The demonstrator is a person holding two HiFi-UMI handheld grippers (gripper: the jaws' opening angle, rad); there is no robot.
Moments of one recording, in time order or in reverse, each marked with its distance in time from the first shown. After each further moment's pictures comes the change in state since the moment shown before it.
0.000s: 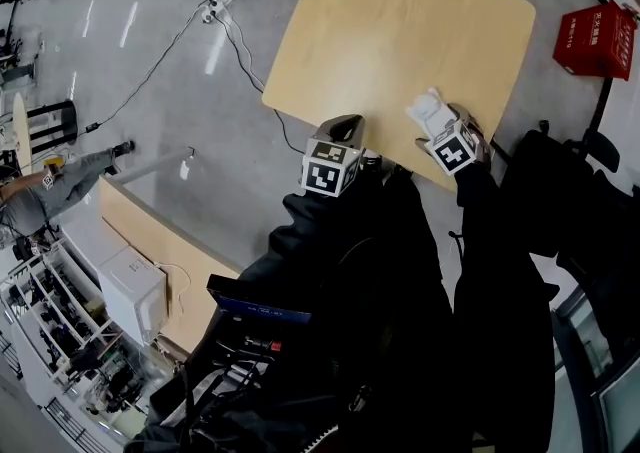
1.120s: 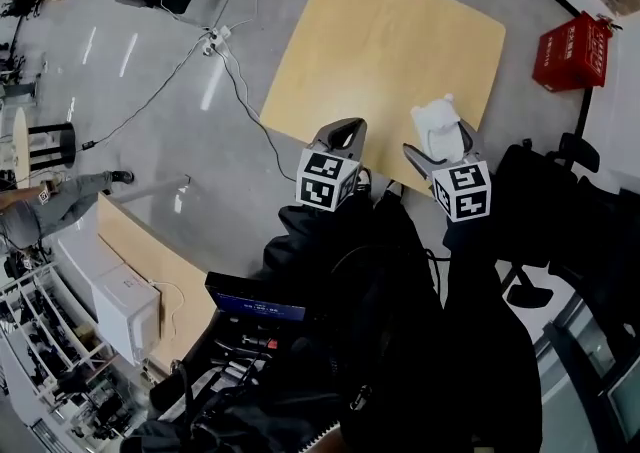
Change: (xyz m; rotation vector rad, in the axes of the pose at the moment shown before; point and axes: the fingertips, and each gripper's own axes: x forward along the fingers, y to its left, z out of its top) left arm -0.059 -0.050 0.089 0.067 -0.225 -0.043; right arm -0.193 0.007 0.079 0.292 -0.567 -0.174
